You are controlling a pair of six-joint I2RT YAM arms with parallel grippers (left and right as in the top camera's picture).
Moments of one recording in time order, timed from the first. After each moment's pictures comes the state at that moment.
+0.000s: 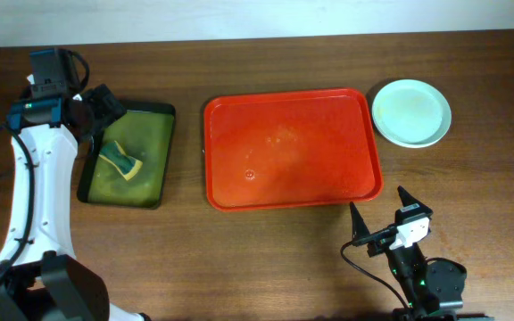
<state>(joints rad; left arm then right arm) 0.17 1.70 1.57 -0.93 -0.13 -0.45 0.02 0.01 0.01 -0.05 -0.25 -0.05</state>
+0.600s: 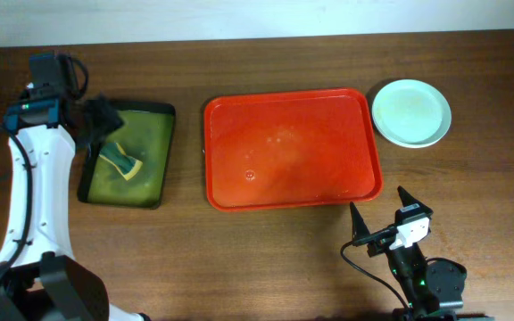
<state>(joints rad) 0.18 1.69 1.57 -1.04 -0.16 -0.42 0.02 0.01 0.01 -0.05 -0.25 -0.05</state>
